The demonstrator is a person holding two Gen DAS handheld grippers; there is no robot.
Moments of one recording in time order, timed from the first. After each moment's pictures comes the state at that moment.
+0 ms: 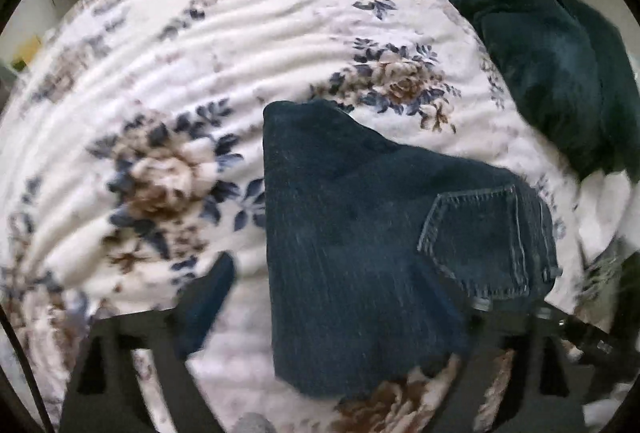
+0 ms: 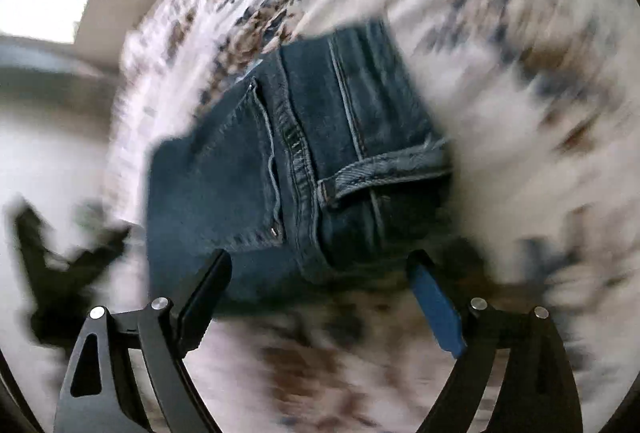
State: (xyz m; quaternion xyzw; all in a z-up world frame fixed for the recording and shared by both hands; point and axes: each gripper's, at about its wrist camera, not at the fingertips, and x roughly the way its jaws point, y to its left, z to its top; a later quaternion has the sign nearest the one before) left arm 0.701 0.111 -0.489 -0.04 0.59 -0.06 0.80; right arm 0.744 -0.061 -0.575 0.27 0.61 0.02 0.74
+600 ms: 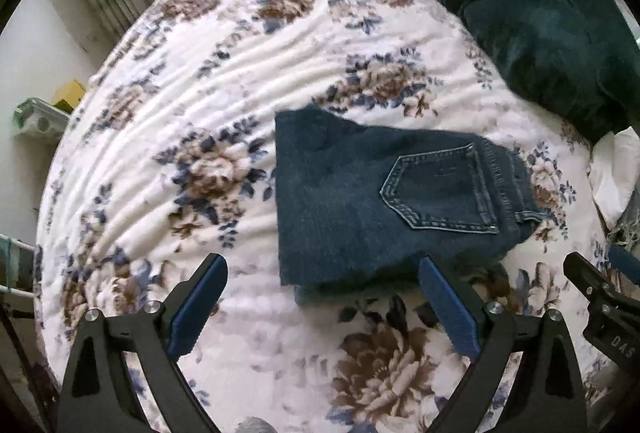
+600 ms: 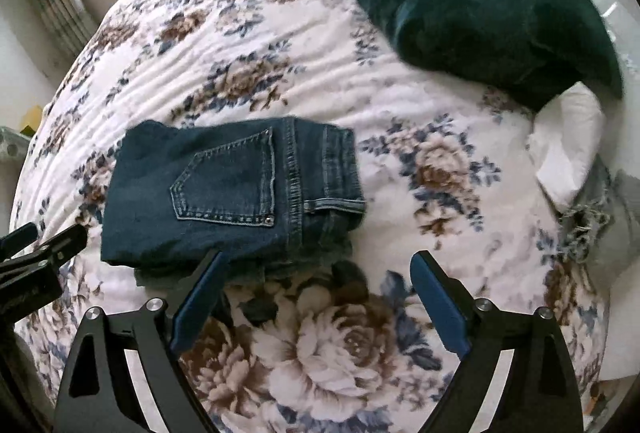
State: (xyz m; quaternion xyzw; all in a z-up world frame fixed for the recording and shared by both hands) left arm 0.631 0.068 -0.412 0.04 0.56 -0.01 0.83; right arm 0.603 -0.126 -0.376 0.05 0.56 -0.06 0.82
